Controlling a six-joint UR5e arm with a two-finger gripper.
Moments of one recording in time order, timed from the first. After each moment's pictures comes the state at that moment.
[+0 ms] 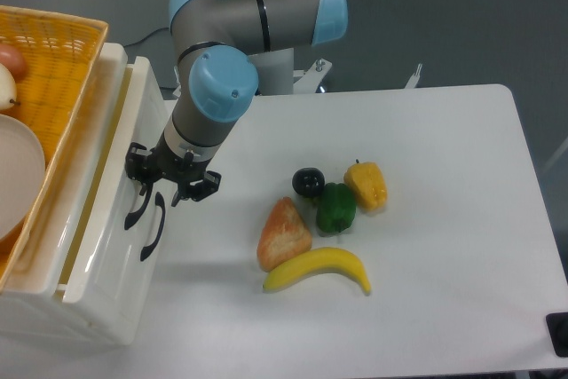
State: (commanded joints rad) arm 2.26 -1.83 -1.58 -1.33 1.11 0.39
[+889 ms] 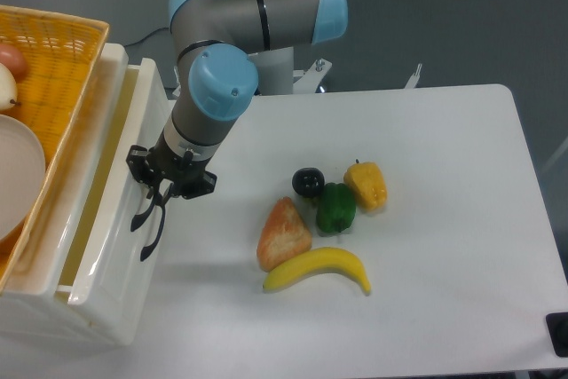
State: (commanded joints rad) arm 2.26 -1.83 -1.58 -1.33 1.11 0.39
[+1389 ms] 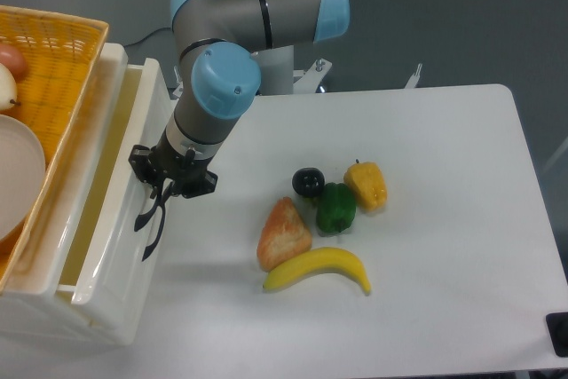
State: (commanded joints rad) arm 2.27 -1.82 -1.59 -1.33 1.10 0.42
